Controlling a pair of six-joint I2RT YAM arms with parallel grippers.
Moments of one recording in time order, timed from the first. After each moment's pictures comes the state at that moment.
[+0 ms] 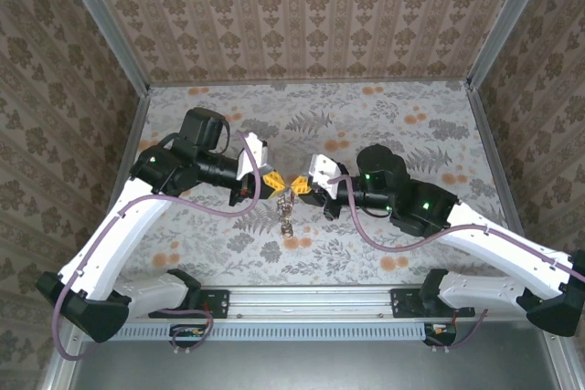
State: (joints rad) left arm -0.60 1.15 1.34 -0.98 0.92 0.64; right arm 0.92 1.07 1.09 -0.33 -0.24 -0.26
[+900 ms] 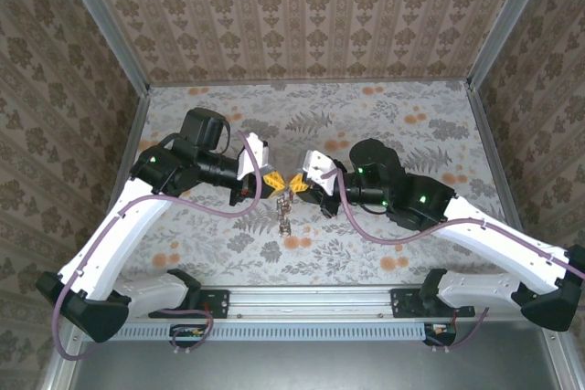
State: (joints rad) left arm -0.61 1.15 1.34 -0.98 0.89 0.64; right arm 0.92 1.12 1.16 -0.43 -0.24 -0.26
